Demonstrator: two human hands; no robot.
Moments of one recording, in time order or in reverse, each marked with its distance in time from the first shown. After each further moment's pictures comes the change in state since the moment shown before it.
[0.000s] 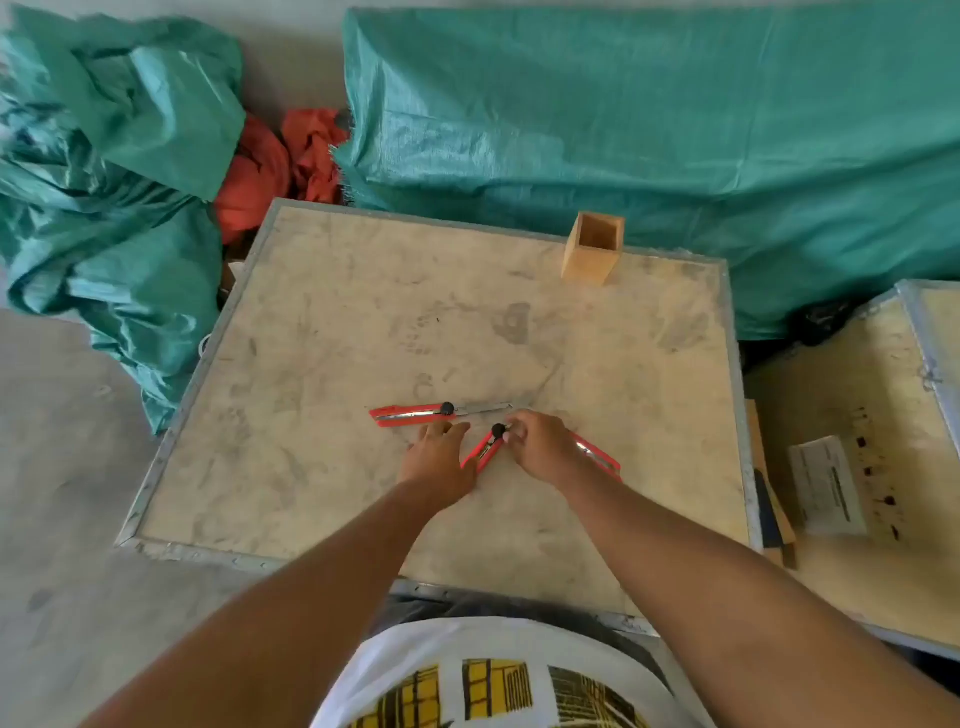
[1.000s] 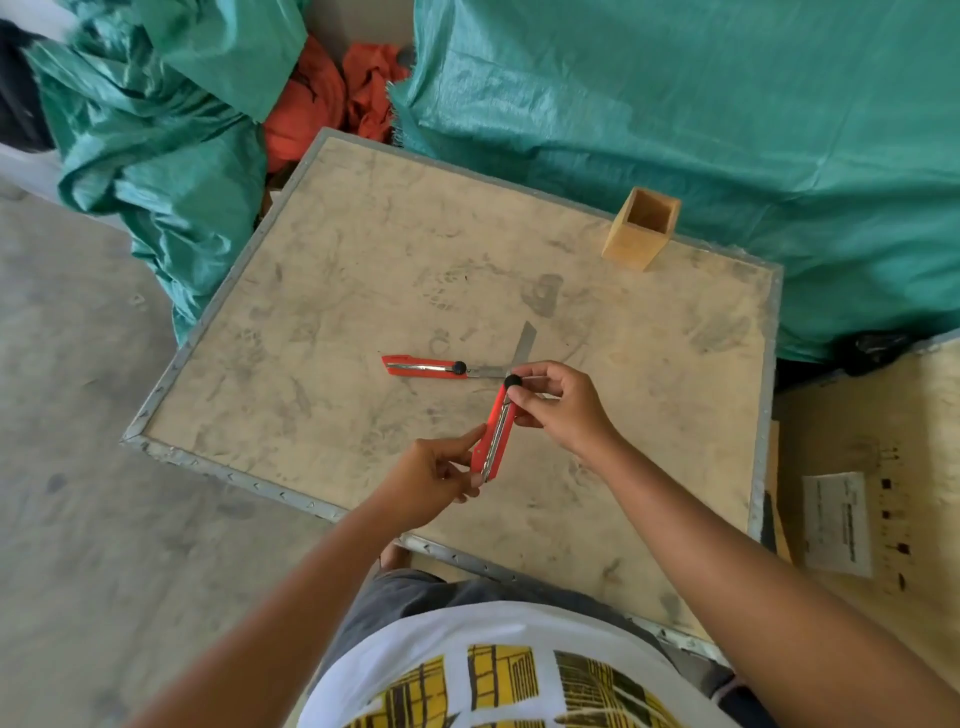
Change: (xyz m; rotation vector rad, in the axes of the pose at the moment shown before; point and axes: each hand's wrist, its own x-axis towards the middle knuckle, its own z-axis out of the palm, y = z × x) left_hand -0.086 0.010 -0.004 -0.891 -0.081 -0.023; right_hand -0.033 -0.032 -0.049 0.692 -0.091 -0.026
